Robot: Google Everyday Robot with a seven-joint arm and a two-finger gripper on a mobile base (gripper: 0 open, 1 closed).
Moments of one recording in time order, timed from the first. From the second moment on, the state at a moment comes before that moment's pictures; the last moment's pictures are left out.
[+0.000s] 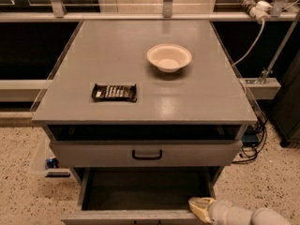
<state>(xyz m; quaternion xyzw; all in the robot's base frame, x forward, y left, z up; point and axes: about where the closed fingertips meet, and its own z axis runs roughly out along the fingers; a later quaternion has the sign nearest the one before) 0.399 -0.180 0.435 -0.27 0.85 0.25 0.38</state>
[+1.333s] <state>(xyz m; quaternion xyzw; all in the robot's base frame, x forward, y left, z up) 0.424 -0.228 0.518 -0.24 0.80 0.18 0.52</state>
